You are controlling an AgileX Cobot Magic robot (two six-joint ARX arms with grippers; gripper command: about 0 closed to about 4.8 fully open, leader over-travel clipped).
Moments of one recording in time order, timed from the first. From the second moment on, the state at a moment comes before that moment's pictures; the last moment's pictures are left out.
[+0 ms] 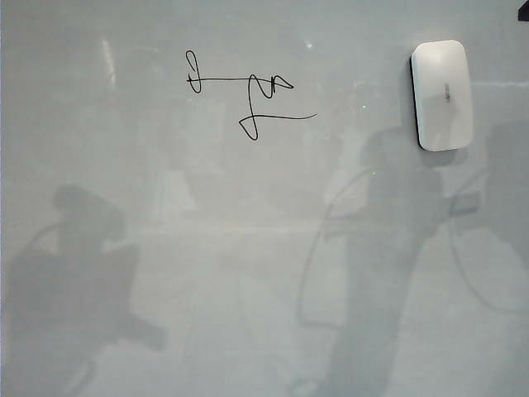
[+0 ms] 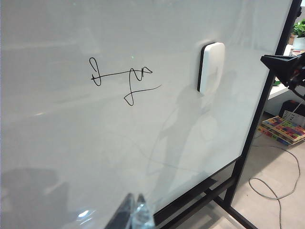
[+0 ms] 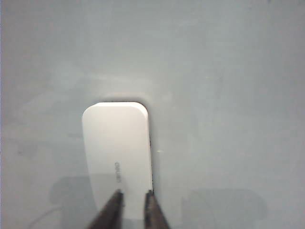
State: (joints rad) left arm -0.30 0.02 0.65 -0.64 0.36 -0.02; right arm 0.14 0.75 0.37 0.52 0.02 -0.08
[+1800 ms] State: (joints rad) left arm -0.30 0.02 0.65 -0.64 0.36 -0.02; right arm 0.32 1.37 0.51 0.94 0.31 -0.25
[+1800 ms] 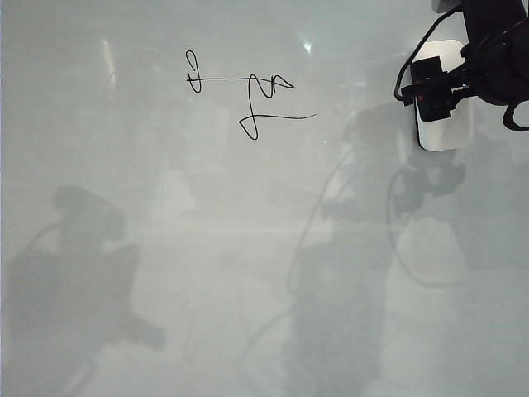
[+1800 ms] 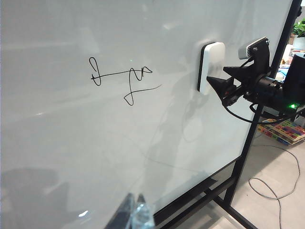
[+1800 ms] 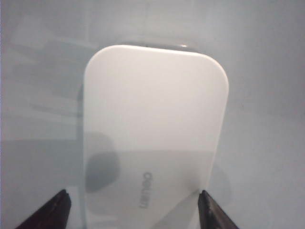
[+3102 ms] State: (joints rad) left arm -0.30 0.03 0.65 -0.65 0.36 -0.02; right arm 0.32 1.46 0.57 0.96 0.35 -0.29
